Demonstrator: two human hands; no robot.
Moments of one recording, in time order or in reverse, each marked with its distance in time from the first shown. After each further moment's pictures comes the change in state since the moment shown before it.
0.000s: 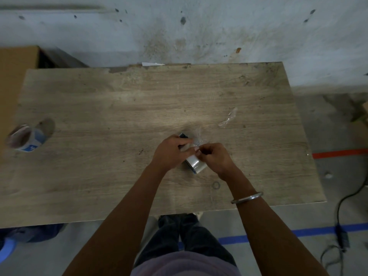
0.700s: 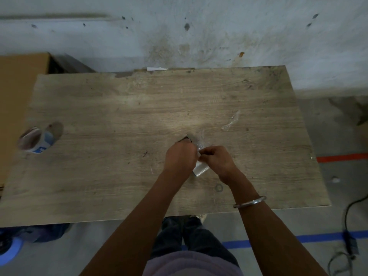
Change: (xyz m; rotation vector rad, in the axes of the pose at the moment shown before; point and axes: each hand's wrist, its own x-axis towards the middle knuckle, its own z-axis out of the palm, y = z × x) left_hand -0.012 0.040 0.005 0.474 0.111 0.056; right_hand -0.002 -0.005 0.004 0.052 0.010 0.033
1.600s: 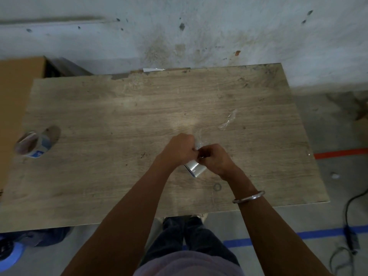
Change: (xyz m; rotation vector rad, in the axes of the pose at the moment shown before) left_hand 0.036 -0.005 -0.014 -0.112 -0.348 0.025; right_hand 0.011 0.009 -0.008 -0.218 -0.067 -0.090
